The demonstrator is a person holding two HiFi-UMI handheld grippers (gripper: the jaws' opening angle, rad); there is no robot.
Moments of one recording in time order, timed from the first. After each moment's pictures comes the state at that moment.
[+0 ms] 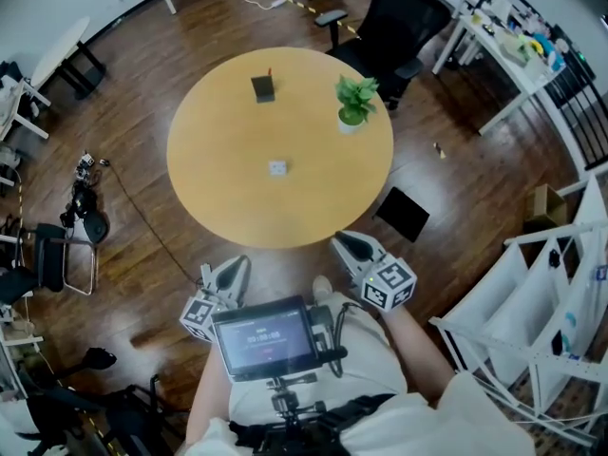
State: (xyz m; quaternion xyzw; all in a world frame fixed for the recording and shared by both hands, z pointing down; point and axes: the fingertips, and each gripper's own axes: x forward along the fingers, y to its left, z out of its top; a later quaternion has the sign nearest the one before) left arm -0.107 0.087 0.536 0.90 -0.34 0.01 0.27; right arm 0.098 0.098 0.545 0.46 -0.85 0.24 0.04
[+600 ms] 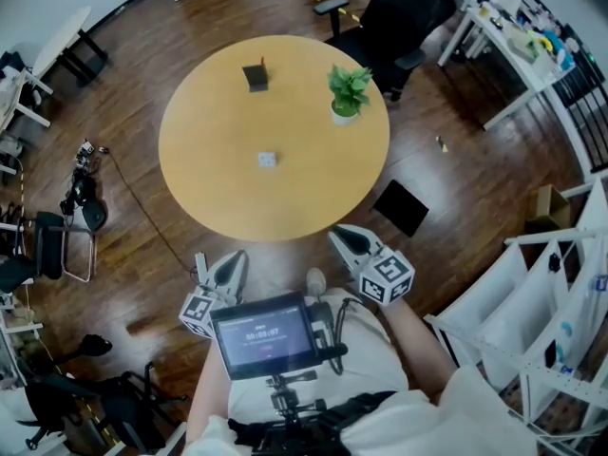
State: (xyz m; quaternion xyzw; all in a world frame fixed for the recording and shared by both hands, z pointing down) left arm -0.062 0.095 0.554 0.88 -0.37 0.03 0.28; right arm 0.139 0.097 0.559 0.43 -0.87 0.25 0.05
